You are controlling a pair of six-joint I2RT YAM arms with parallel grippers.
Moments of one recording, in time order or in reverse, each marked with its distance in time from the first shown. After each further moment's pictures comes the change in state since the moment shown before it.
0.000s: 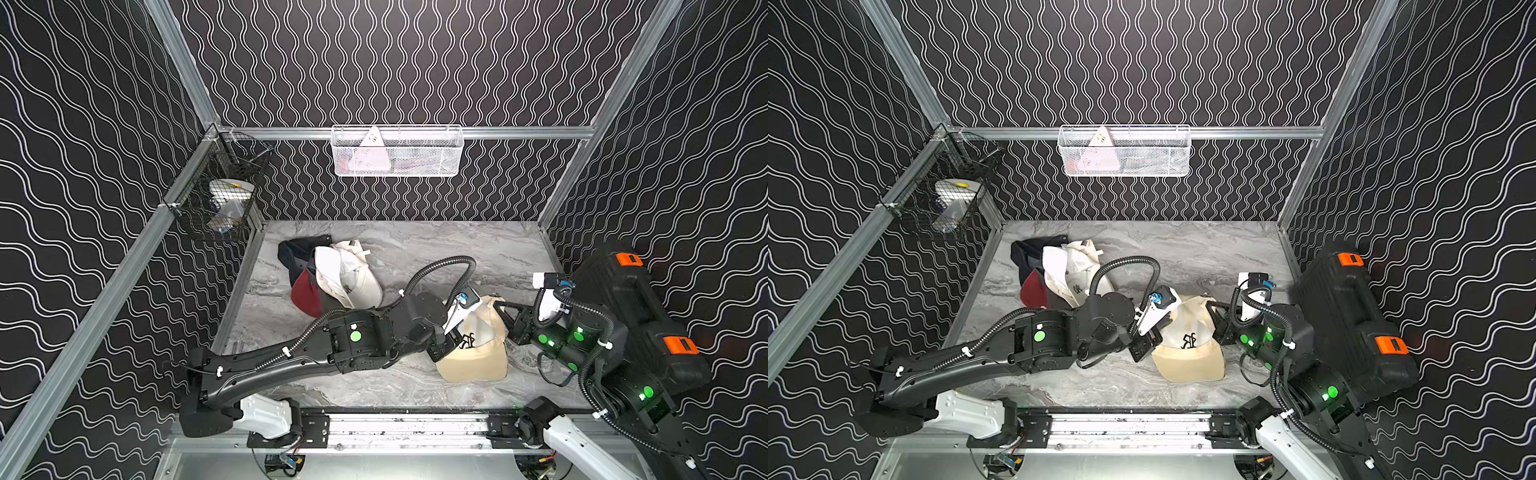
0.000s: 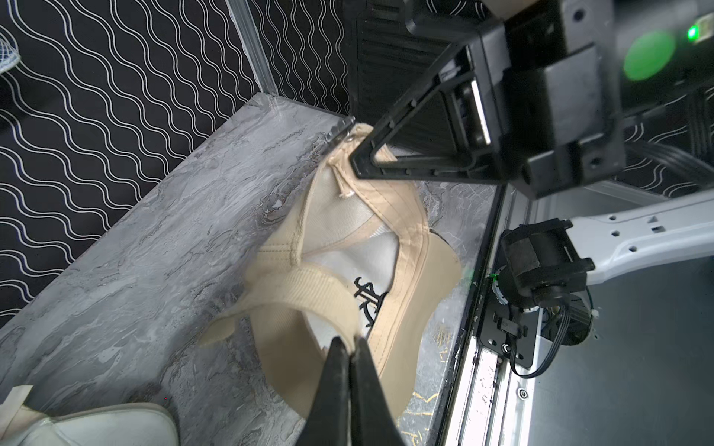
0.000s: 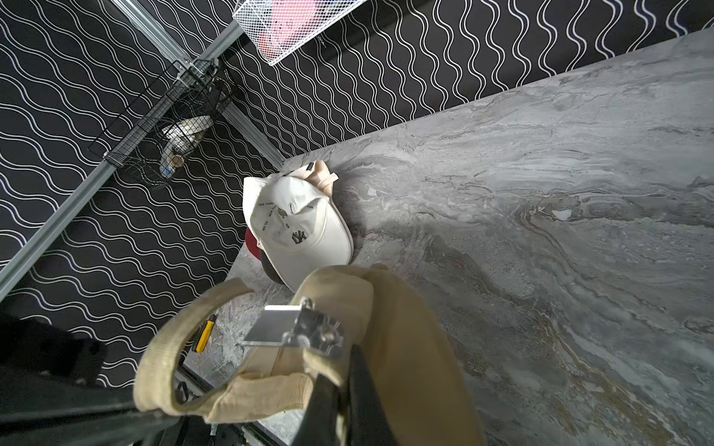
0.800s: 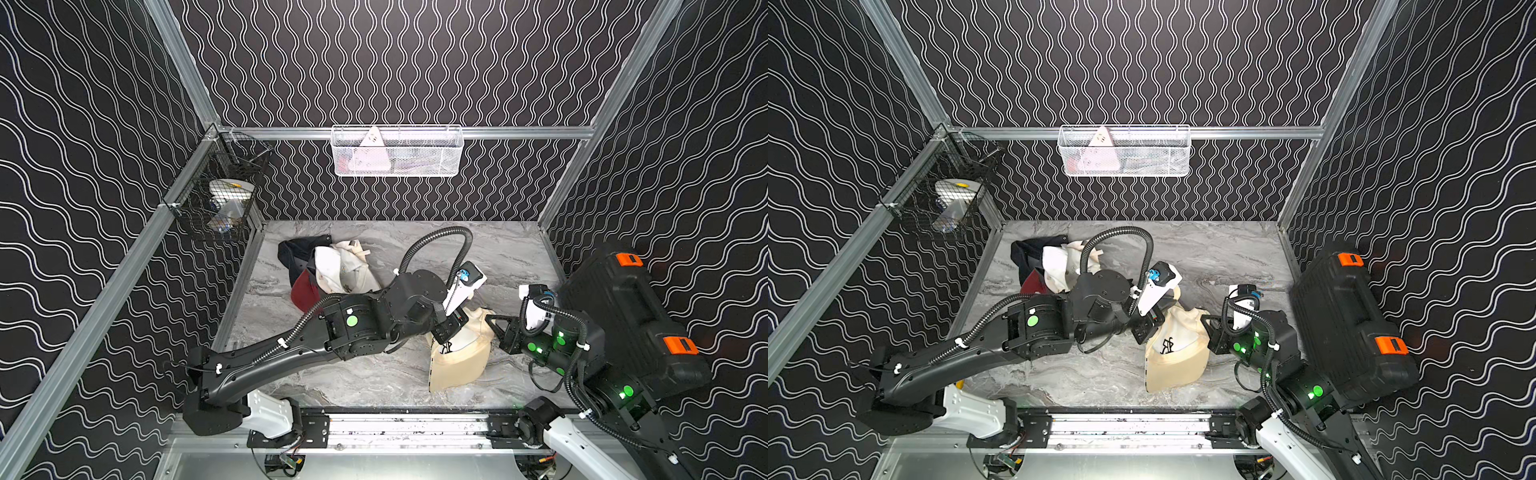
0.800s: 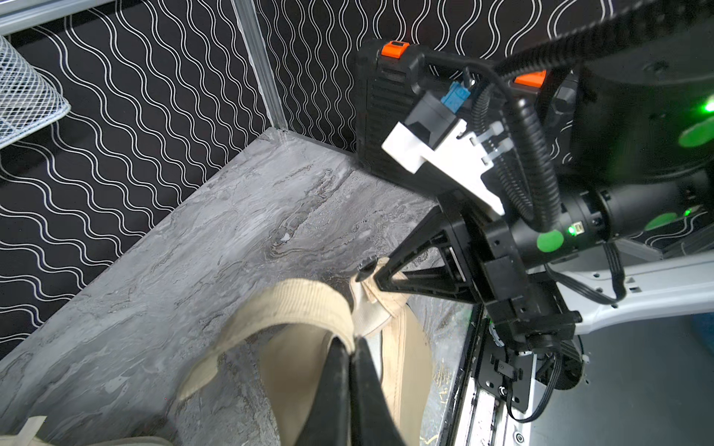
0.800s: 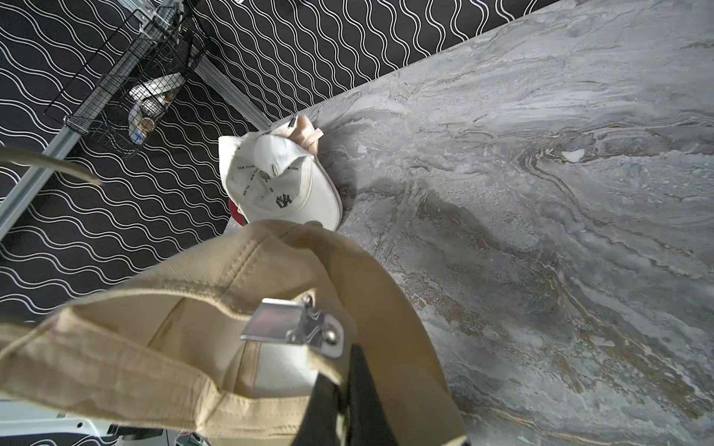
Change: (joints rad) left arm 0.055 0.051 0.165 -0.029 0.036 0.004; right arm 0.000 -0.045 -0.145 0.003 -0.051 0.026
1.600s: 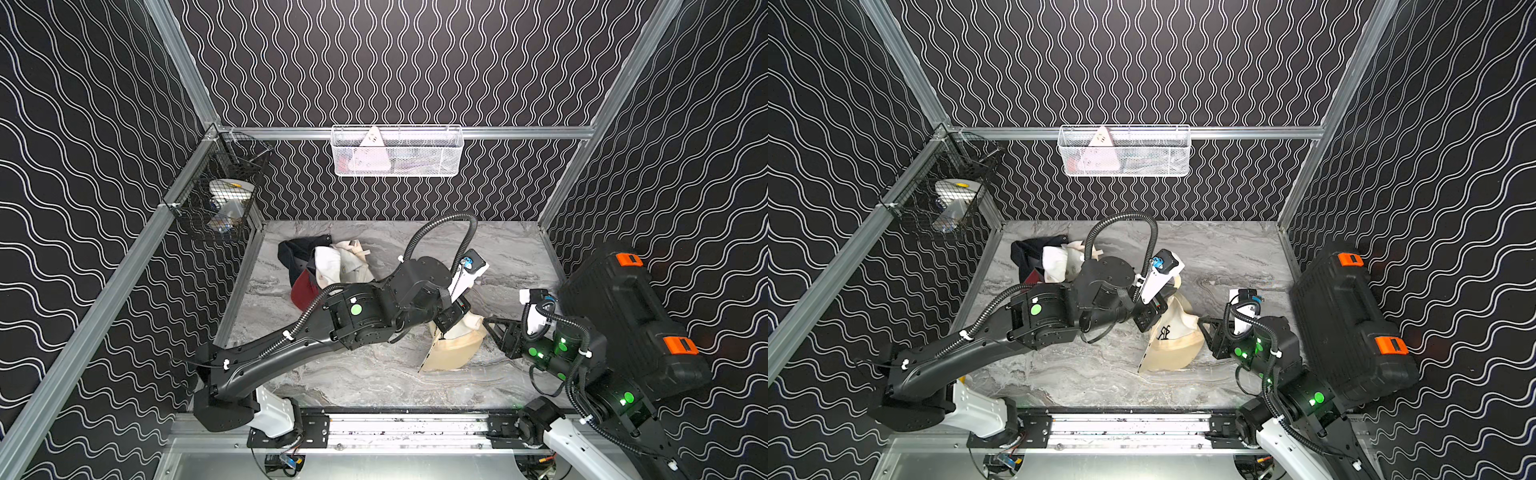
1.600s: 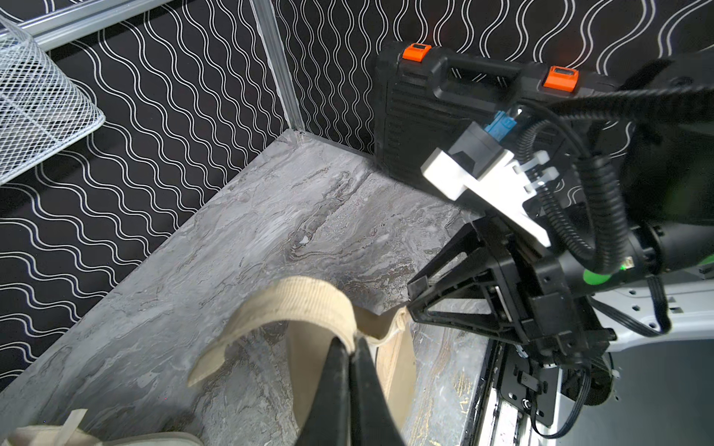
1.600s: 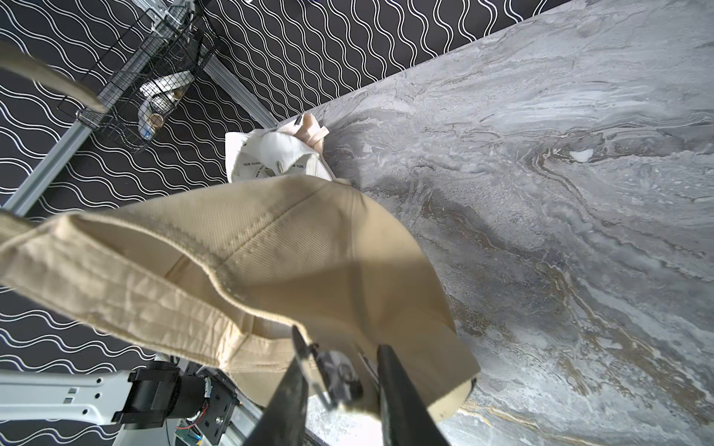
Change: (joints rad) left arm 0.040 0.060 0.110 -0.067 -0.016 0.028; right arm 0.000 -0.050 -0.035 0.013 -0.007 -0.008
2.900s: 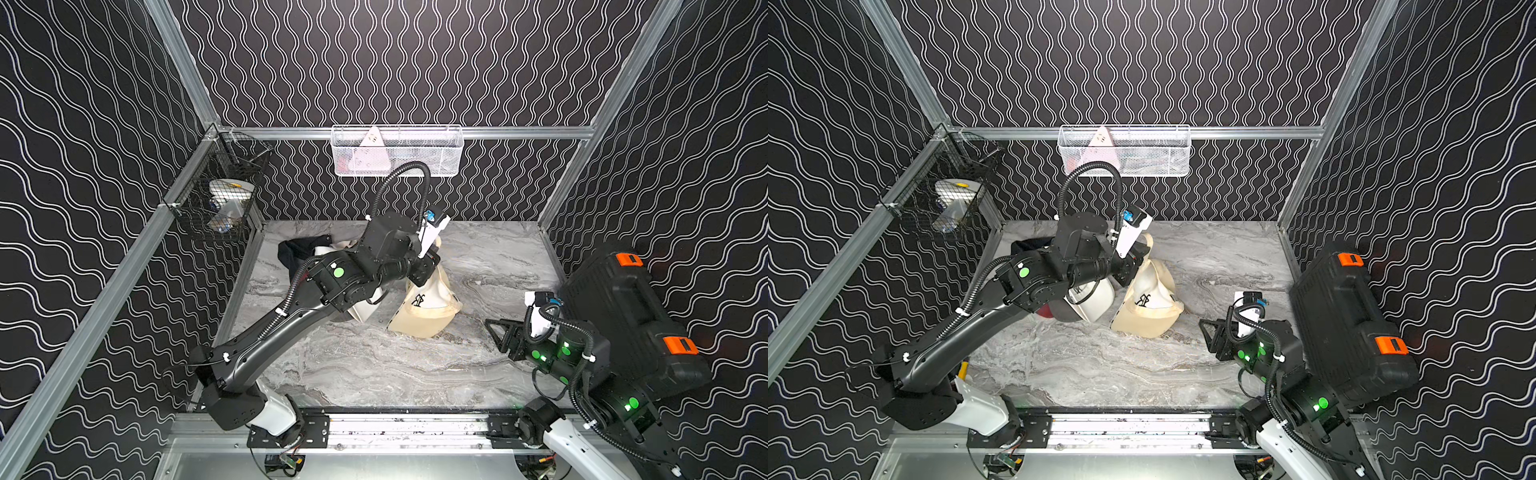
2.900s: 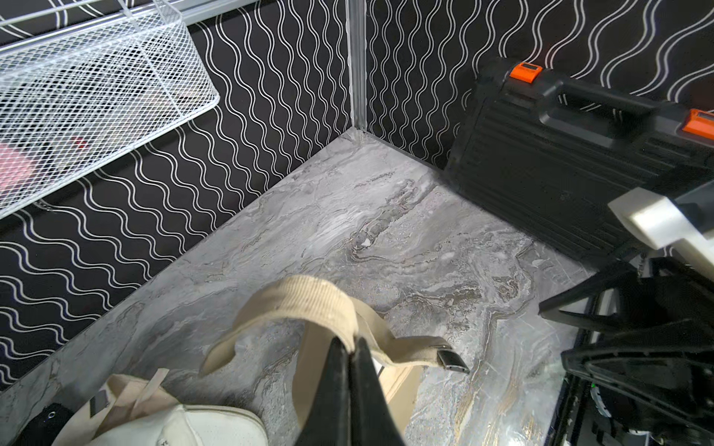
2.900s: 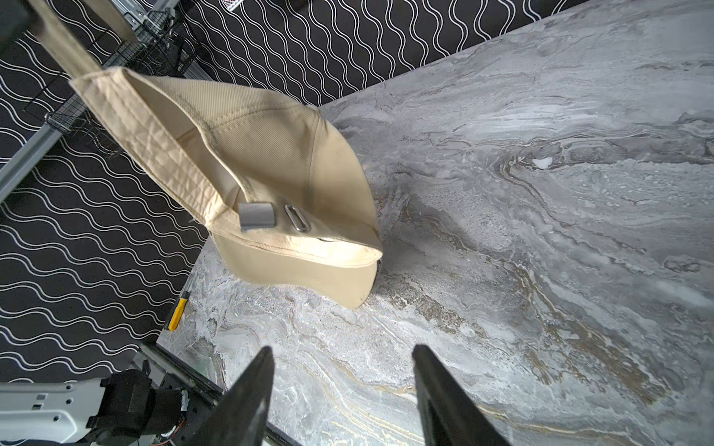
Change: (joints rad) left arm 0.299 0.020 0.059 -0.021 0.129 0.016; right arm 0.000 -0.030 0.001 -0.045 0.071 -0.022
